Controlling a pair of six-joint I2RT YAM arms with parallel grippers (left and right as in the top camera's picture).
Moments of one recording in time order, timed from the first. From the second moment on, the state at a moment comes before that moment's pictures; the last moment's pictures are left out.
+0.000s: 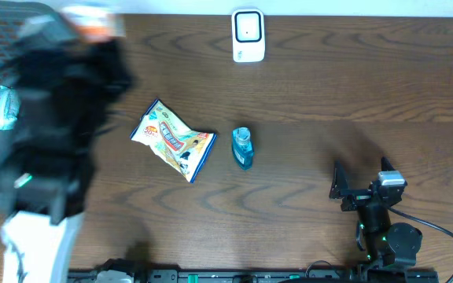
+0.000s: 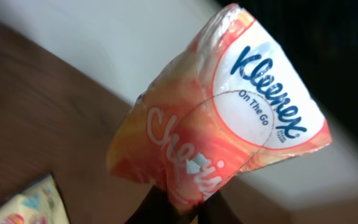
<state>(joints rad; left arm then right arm) -0.25 1.20 1.51 -0.69 0.01 -0.70 -0.08 0.01 0.01 -0.06 -0.18 0.06</state>
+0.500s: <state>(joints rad) -0.72 1.82 1.51 -0.62 0.02 -0.43 -0.08 0.01 0.01 -0.06 -0.18 0.06</state>
